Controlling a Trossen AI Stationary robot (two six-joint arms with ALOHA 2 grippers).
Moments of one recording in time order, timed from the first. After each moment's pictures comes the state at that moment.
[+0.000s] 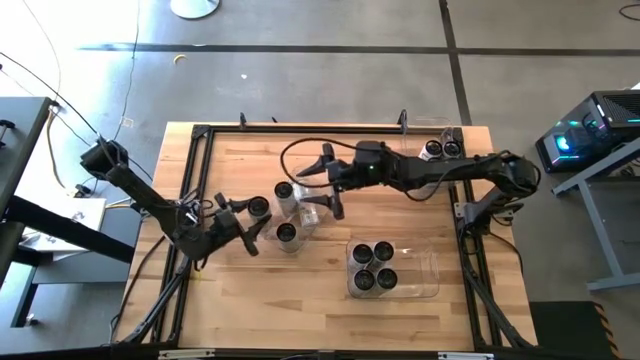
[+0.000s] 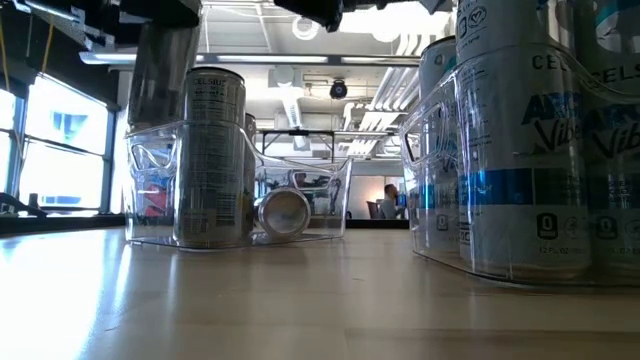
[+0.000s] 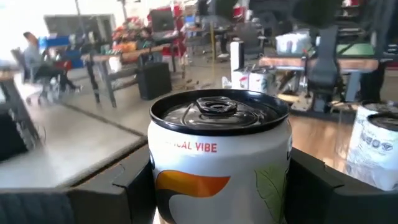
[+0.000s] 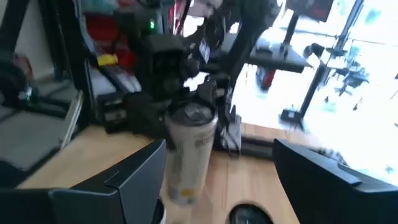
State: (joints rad) left arm -0.68 1.08 0.43 0.53 -1.33 -0.05; right arm -0.09 1.61 1.27 0.19 -0.23 -0.17
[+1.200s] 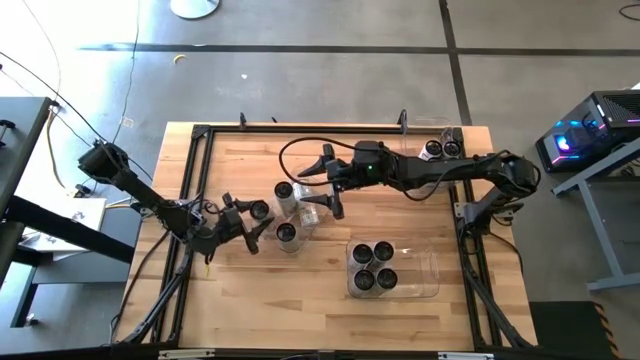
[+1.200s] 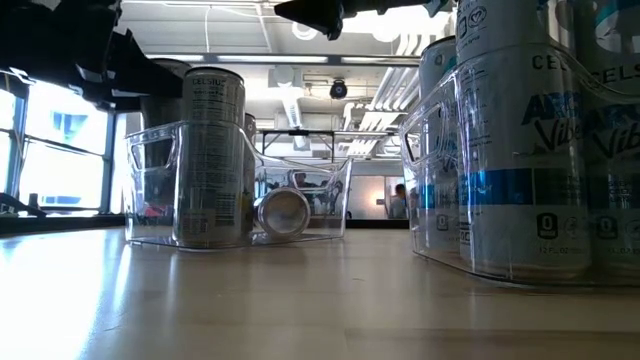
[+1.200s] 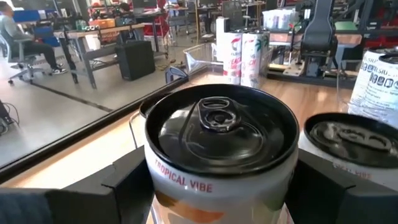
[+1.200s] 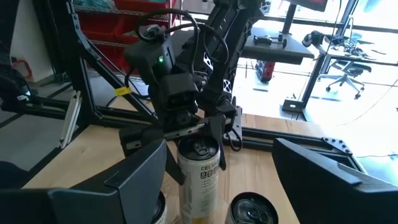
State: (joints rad) left arm -0.60 1.10 0.24 0.56 -1.15 -0.22; right arm -0.09 1.62 1.26 0.18 -0.23 -0.14
